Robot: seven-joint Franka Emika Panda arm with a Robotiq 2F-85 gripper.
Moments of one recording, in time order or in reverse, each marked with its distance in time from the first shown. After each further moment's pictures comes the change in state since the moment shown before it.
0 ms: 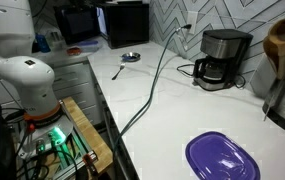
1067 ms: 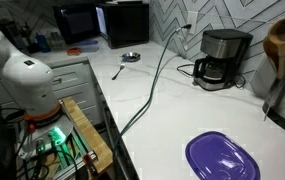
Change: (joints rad) arm -0.019 -0.651 -0.229 -0.292 -0.274 -0.462 0.360
